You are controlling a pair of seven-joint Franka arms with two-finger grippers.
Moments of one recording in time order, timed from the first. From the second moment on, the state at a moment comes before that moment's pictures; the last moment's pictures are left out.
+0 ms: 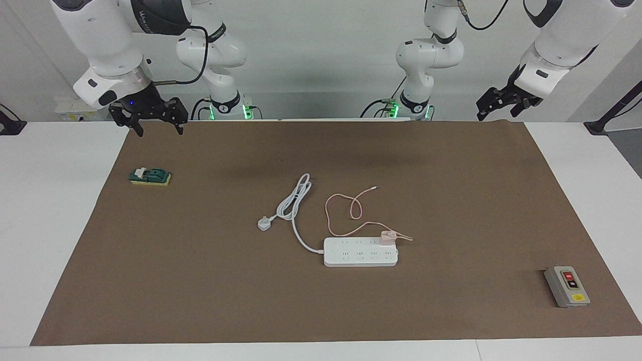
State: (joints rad) left arm -0.01 -0.04 -0.03 -1.60 -0.01 1.35 -0.10; right arm -0.03 -0.04 0.04 -1.64 -0.05 1.50 -0.07
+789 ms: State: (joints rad) left arm -0.01 -0.02 -0.02 -1.59 -0.02 1.38 -0.10; right arm -0.03 -0.04 0.04 -1.64 -0.05 1.50 -0.07
